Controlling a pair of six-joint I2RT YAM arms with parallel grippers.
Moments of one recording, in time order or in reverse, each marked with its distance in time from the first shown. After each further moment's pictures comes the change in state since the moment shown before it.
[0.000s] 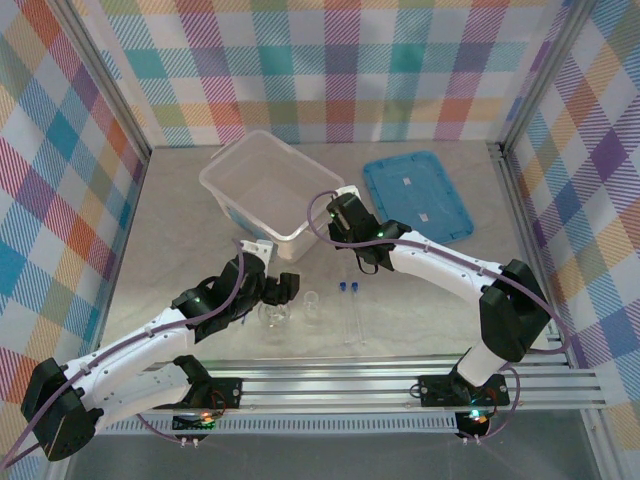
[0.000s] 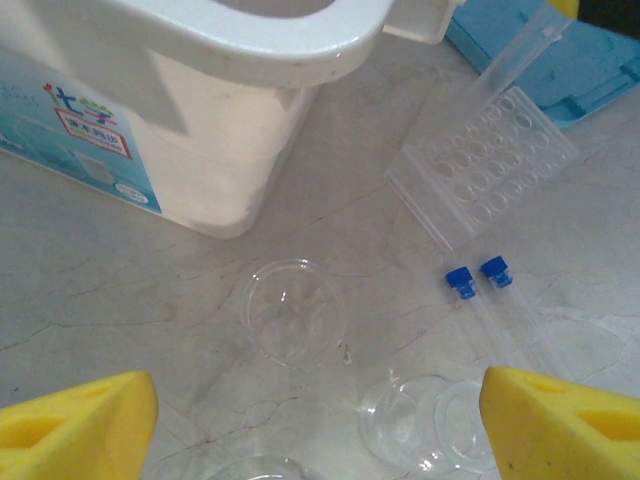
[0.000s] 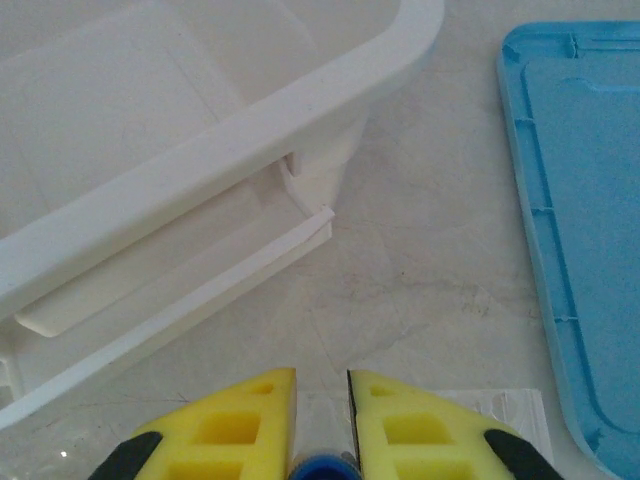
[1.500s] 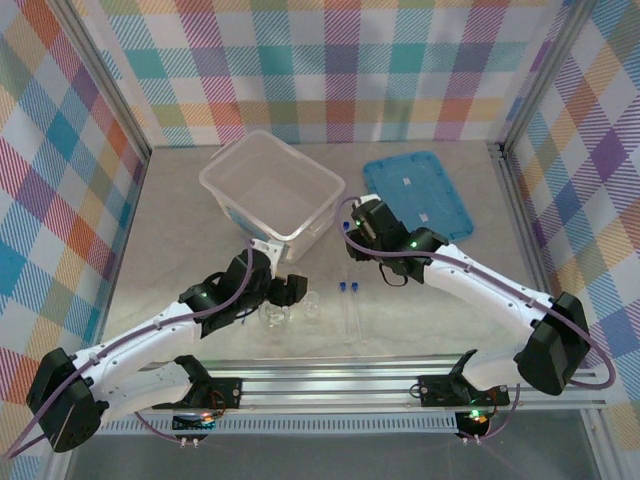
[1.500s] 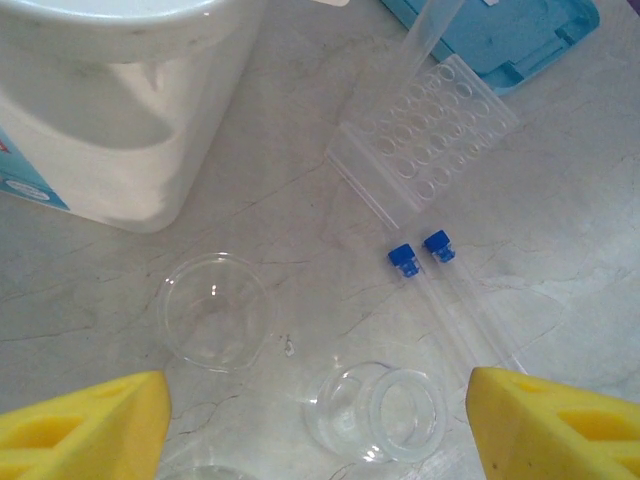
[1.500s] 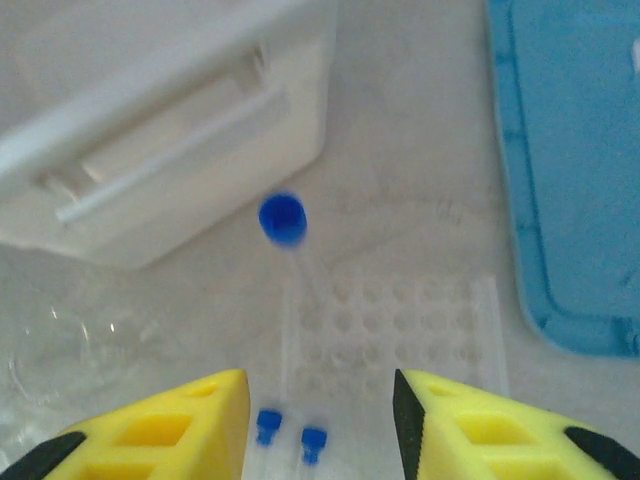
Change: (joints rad) left arm -0.010 0.075 0.026 0.033 0.131 0.027; right arm -0.008 -0.245 -0.093 -0.218 -0.111 0.052
